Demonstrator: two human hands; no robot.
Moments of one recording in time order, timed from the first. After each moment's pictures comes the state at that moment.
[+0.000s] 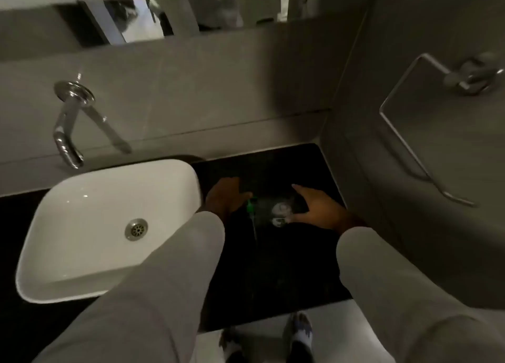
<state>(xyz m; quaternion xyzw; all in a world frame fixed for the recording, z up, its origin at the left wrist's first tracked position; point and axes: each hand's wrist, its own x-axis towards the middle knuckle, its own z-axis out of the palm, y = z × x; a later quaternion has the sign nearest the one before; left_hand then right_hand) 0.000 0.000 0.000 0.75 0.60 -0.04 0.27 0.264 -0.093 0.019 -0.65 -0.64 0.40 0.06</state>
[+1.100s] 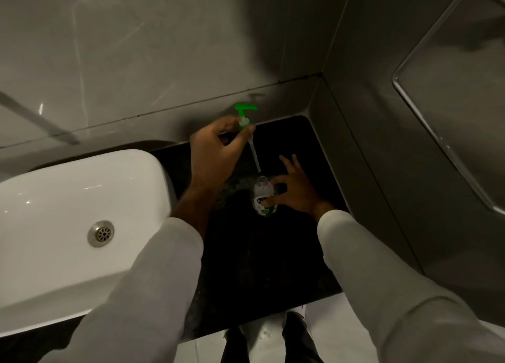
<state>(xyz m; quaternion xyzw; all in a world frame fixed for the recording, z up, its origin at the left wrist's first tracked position) 0.068 0.013 0.073 0.67 0.50 0.44 0.32 0.262 -0.043 -0.048 -0.66 -0.63 0.39 0.11</state>
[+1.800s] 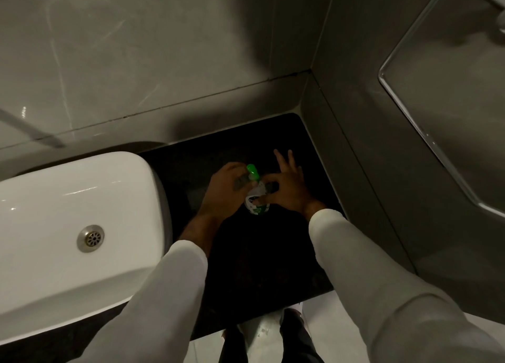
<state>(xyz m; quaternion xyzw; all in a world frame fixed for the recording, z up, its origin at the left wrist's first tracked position) 0.067 -0.018 -0.006 0.75 0.50 0.20 0.38 0.261 -0.044 -0.053 -0.66 -0.64 0.37 0.14</state>
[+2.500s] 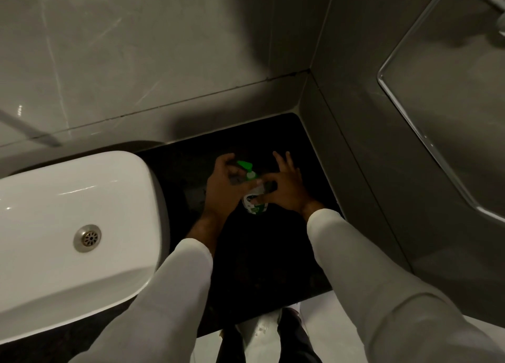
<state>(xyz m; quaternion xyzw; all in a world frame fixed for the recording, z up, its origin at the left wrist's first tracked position) 0.074 -0.022 -0.025 0.57 0.58 0.28 0.52 0.261 -0.043 -0.050 -0.67 -0.62 0.38 0.14</state>
